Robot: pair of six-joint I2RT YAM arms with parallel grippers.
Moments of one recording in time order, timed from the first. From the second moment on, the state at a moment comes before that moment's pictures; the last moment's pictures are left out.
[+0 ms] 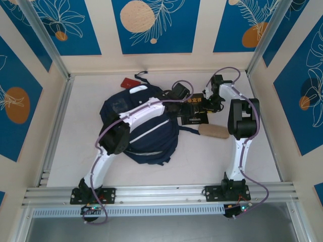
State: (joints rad) left arm -0.83 2.30 2.04 -0.69 0.09 -0.78; right arm 0.03 2.15 1.64 -0.93 -0.24 0.00
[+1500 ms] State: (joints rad) left arm -0.87 2.51 2.26 -0.87 -0.15 -1.00; right arm 0.01 2.07 1.64 -0.99 -0.53 0.14
